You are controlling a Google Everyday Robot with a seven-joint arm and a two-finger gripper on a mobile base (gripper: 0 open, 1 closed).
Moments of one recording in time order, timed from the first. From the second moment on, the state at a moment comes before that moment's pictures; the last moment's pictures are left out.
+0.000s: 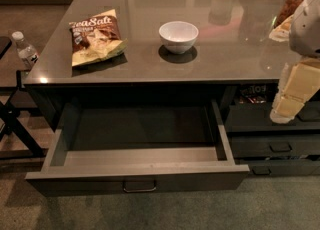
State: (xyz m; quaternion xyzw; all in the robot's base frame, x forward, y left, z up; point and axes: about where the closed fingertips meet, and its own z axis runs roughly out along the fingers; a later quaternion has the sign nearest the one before) arm 0.438 -0.217 0.977 -0.60 0.78 -0.03 0.16
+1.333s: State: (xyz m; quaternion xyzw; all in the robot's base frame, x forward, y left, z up) arm 0.438 -0.217 0.977 -0.60 0.78 -0.03 0.16
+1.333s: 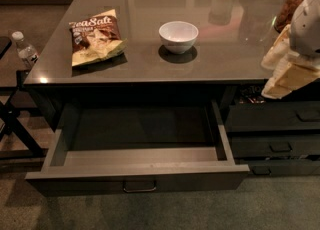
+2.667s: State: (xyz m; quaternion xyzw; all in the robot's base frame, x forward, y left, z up) arm 0.395 -0.215 0.933 -0.56 0.81 -0.02 0.15
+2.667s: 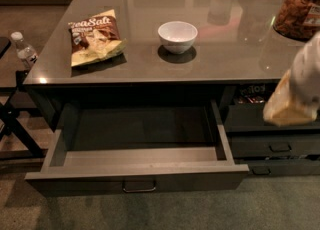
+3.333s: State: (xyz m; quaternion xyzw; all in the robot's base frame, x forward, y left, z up) arm 0.330 -0.208 0.817 -0.54 0.84 0.05 0.05
